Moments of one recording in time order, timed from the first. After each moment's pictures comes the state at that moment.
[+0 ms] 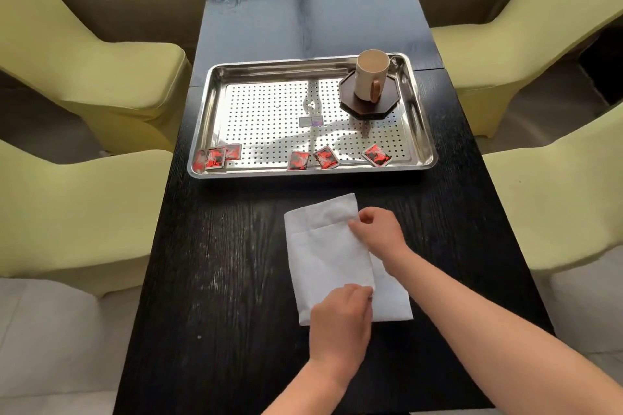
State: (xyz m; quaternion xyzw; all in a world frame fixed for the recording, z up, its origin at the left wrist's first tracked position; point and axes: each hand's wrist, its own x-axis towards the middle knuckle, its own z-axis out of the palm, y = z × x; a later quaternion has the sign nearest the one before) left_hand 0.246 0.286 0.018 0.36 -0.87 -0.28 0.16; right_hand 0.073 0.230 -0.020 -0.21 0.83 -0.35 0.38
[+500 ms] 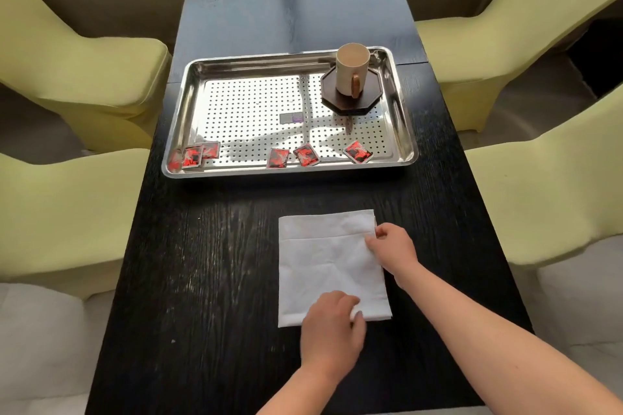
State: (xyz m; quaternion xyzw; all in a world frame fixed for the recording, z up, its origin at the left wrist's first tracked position) left_hand 0.226 0.310 -0.024 0.41 -0.85 -0.33 0.04; right_hand 0.028 0.284 -0.054 -0.16 0.87 -0.29 0.36
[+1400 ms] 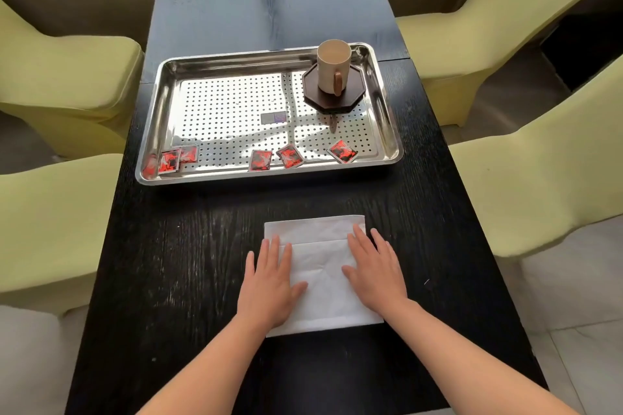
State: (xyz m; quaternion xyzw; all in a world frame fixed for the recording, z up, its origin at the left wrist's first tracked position) left_hand 0.249 0.197 -0.085 0.38 -0.90 -0.14 -0.18; right_hand 0.055 0.319 -0.081 -0.47 0.86 -0.02 0.20
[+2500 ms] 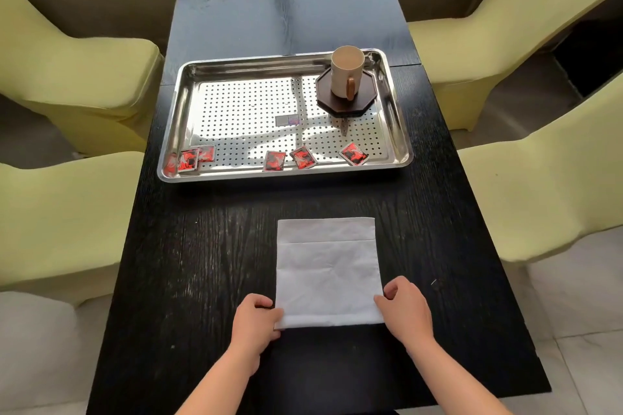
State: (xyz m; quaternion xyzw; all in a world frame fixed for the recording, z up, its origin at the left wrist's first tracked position) left_hand 0.304 0.233 -0.060 0.70 -0.43 -0.57 0.03; right_hand 0.083 0.367 -0.042 -0.17 0.92 -0.15 0.32
